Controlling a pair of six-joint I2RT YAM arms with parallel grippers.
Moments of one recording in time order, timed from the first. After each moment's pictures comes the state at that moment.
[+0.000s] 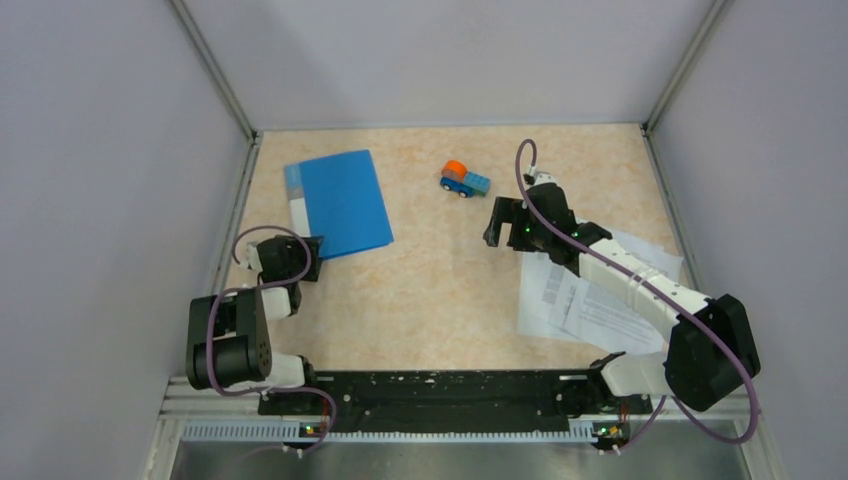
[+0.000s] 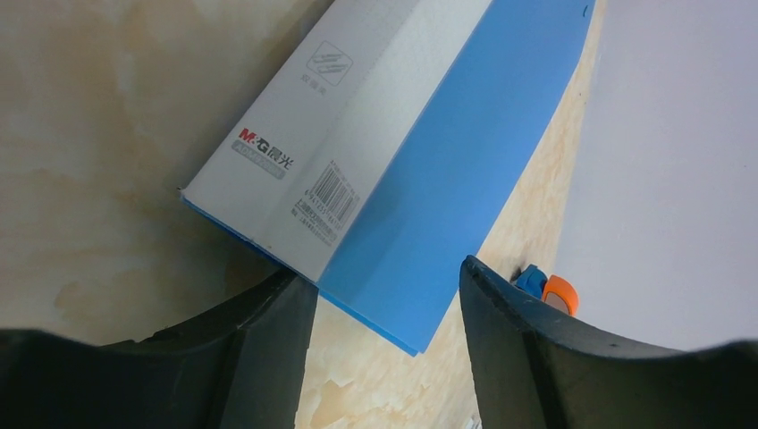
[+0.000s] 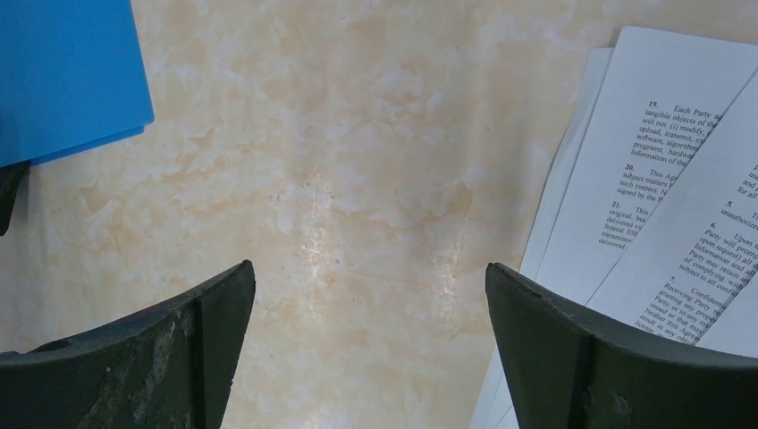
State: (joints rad) left arm 0.19 1.40 0.33 0.50 0.10 -1.29; right arm 0.51 1.30 0.90 -0.31 0.05 0.52
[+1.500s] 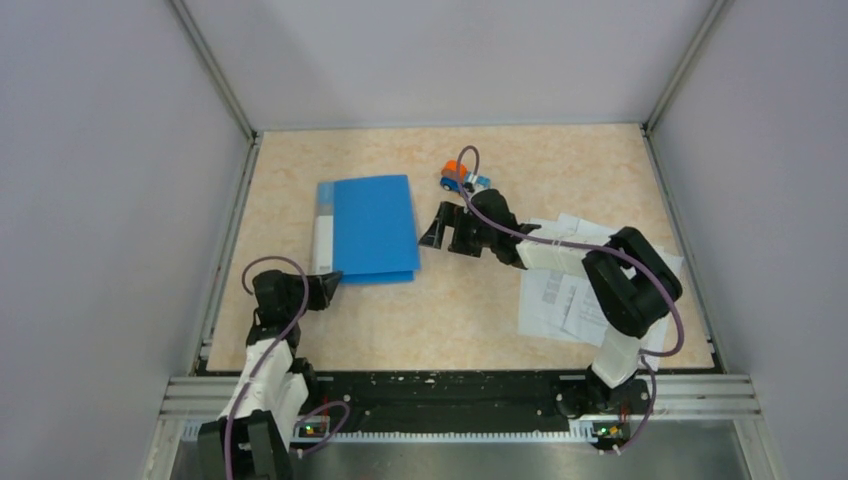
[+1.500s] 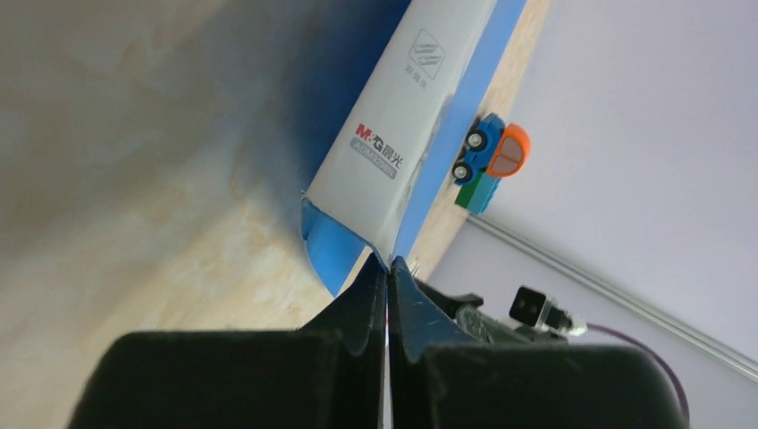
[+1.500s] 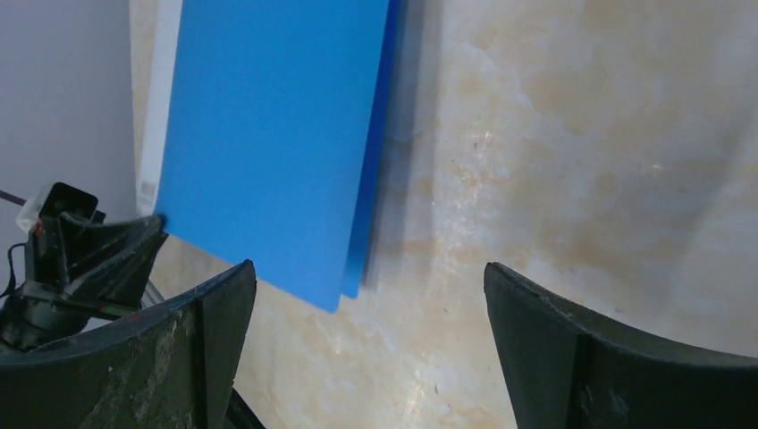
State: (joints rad) left arm 0.20 0.79 0.16 0.08 0.38 -1.46; right arm 0.65 1.72 0.97 0.16 -0.23 0.76
